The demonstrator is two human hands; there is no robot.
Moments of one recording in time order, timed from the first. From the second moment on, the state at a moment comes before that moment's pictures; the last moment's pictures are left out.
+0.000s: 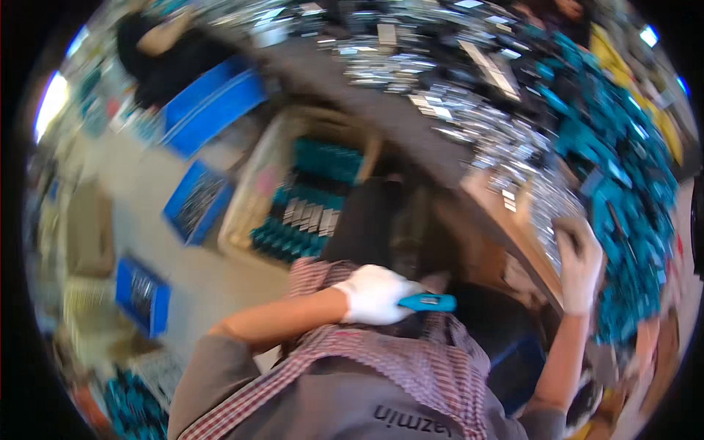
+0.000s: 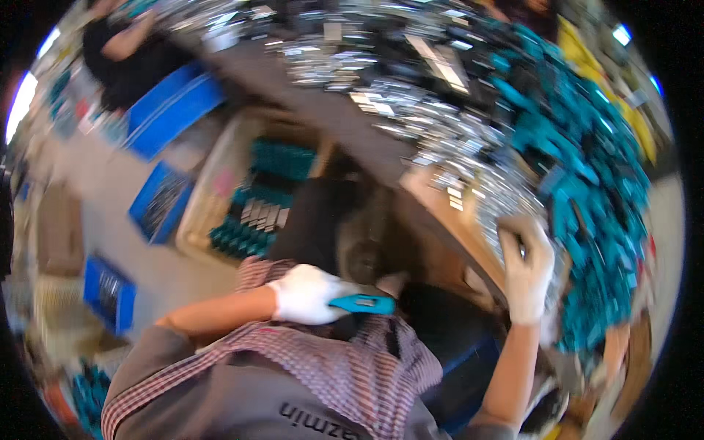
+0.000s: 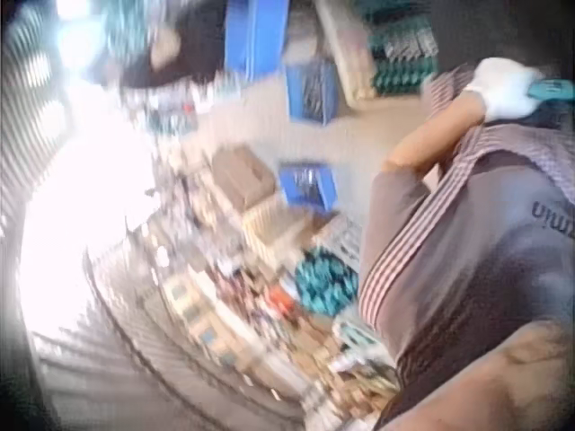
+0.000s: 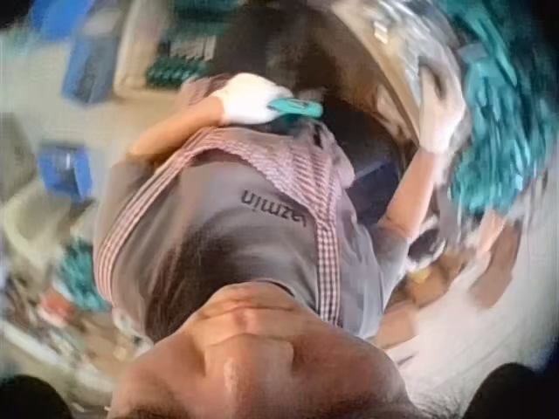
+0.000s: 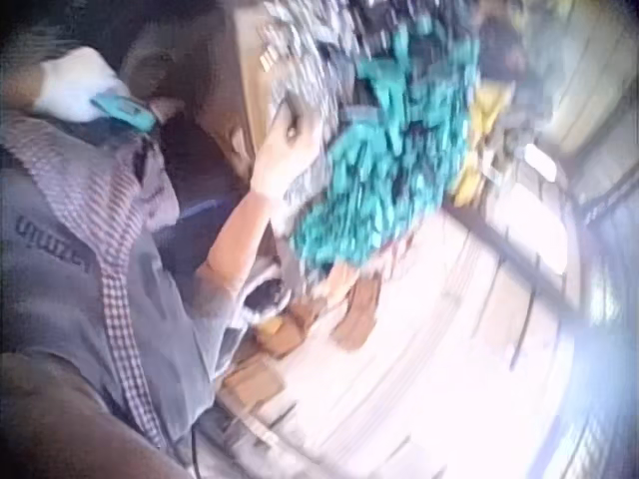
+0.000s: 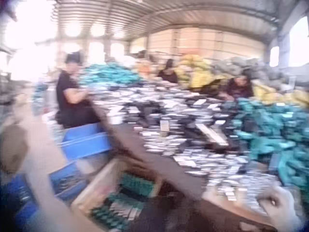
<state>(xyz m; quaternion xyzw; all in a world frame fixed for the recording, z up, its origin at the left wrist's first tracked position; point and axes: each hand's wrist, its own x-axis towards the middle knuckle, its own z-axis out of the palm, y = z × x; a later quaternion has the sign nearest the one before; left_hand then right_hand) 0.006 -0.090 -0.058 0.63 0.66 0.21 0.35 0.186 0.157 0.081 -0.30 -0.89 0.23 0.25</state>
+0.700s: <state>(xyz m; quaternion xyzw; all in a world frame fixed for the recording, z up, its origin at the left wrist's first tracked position) 0.041 -0.025 0.000 0.73 0.61 0.21 0.24 0.242 0.238 0.039 -0.47 -0.85 0.00 0.21</state>
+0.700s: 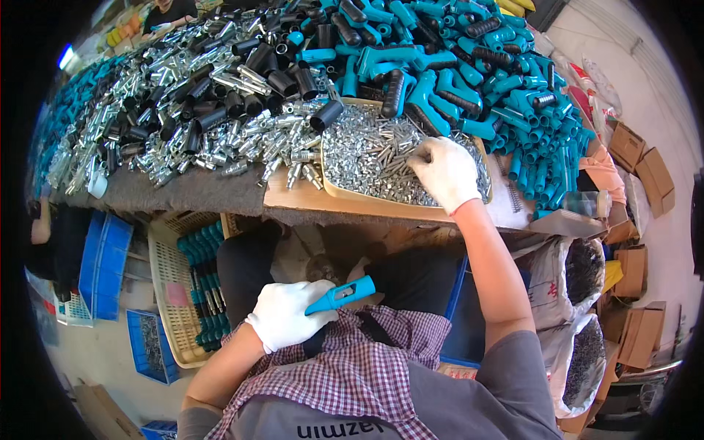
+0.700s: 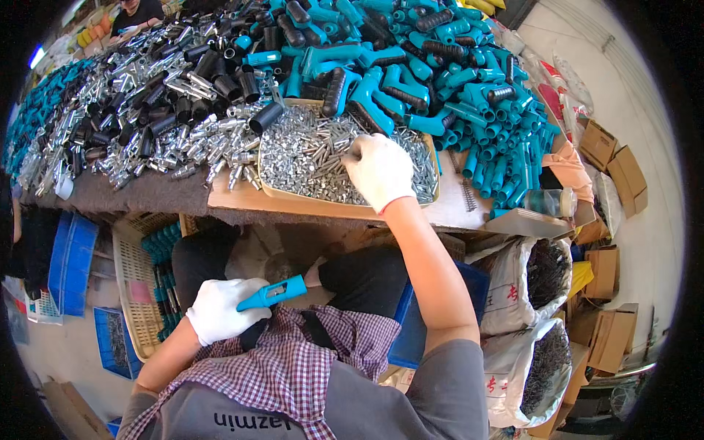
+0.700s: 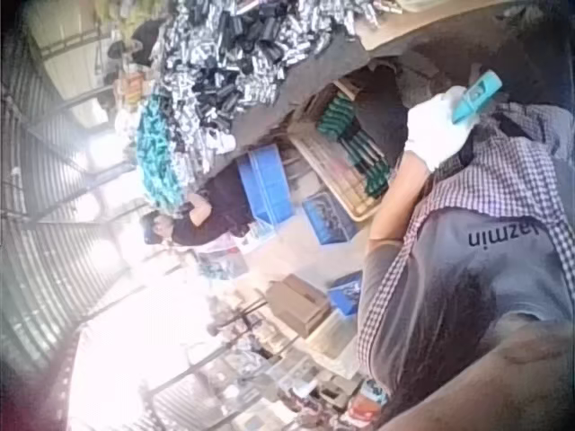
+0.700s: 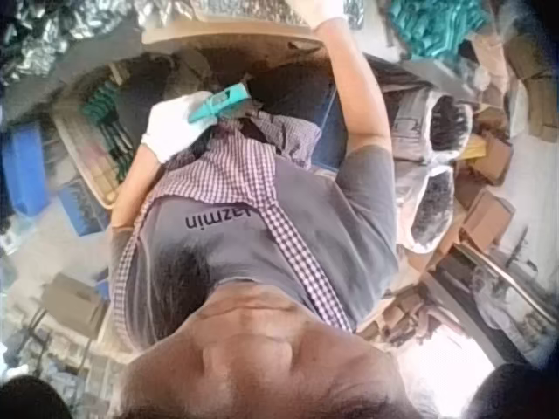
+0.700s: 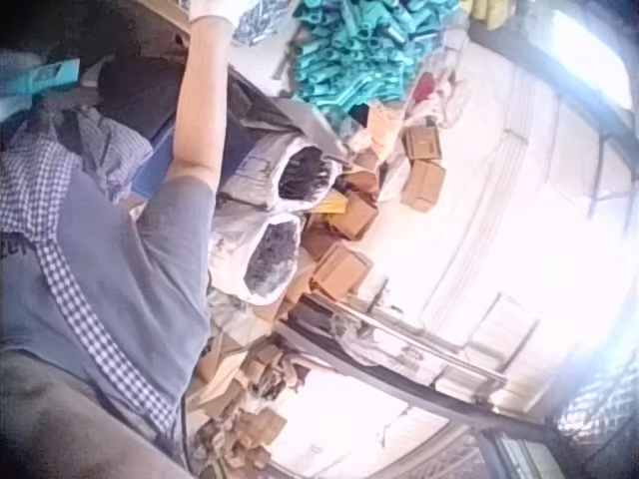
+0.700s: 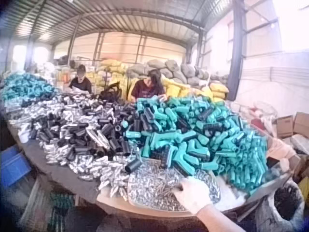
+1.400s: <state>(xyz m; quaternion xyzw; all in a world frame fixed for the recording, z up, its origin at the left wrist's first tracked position) 0.015 0.001 0.030 0.75 0.59 0.08 0.27 0.237 0.110 0.008 -0.19 -0.86 0.43 0.20</state>
